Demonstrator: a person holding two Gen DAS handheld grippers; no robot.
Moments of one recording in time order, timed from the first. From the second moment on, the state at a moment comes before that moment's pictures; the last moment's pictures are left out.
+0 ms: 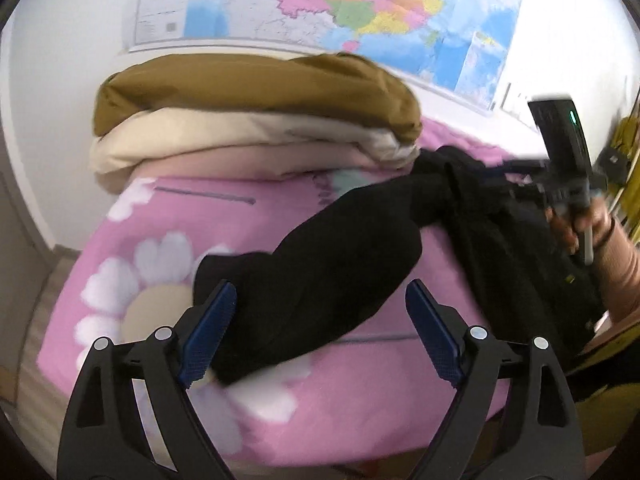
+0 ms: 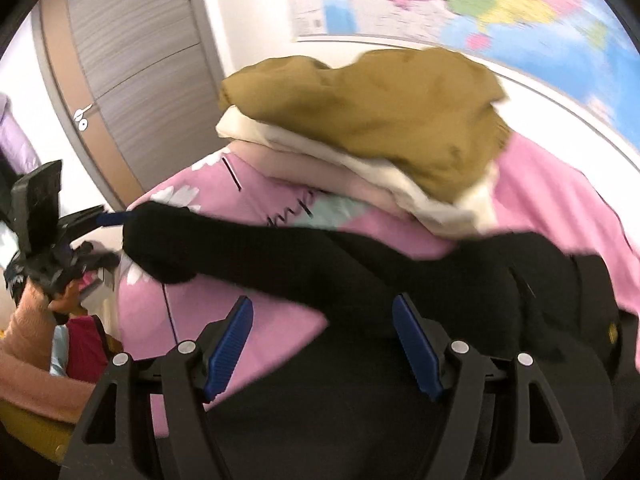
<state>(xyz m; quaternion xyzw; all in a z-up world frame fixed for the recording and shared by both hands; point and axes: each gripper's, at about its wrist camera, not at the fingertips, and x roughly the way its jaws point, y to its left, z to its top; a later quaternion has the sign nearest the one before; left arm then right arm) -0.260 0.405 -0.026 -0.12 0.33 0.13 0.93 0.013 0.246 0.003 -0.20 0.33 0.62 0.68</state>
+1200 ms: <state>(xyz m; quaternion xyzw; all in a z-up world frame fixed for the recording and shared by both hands) -0.243 0.434 0.016 -0.21 0.29 0.14 0.92 -0.007 0.216 -0.037 -0.25 0.32 0.66 0.63</state>
